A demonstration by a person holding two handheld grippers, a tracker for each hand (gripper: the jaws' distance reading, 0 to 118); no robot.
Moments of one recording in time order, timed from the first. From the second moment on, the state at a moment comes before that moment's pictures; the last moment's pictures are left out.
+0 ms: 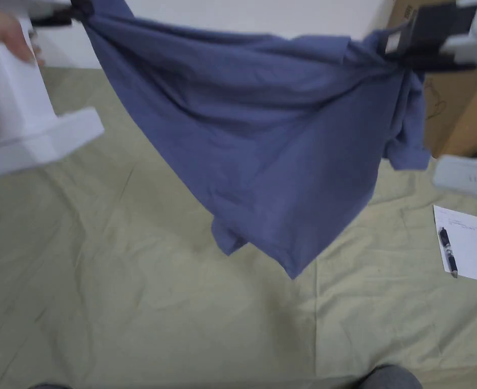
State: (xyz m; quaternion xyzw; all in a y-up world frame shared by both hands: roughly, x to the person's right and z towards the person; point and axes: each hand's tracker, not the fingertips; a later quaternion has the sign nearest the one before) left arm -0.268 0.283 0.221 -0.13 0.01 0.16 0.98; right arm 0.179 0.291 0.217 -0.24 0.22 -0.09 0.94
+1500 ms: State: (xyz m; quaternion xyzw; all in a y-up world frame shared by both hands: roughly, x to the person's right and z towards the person) left arm -0.249 -0.064 0.288 -0.41 0.08 0.13 0.90; right arm 0.161 -0.045 0.269 -0.43 0.12 -0.06 0.90
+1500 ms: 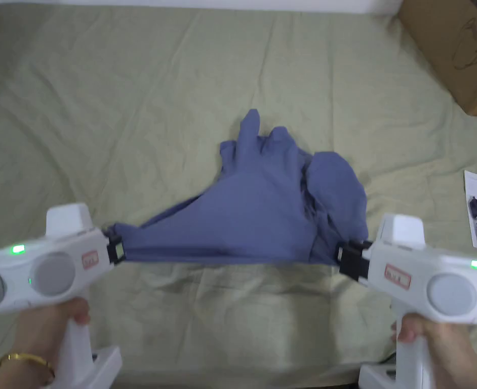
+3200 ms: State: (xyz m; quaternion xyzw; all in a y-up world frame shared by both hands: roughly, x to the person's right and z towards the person) left arm -0.227 0.063 0.387 -0.19 0.07 0.02 0.98; right arm 0.164 0.091 0.378 -0.10 0.07 0.01 0.99
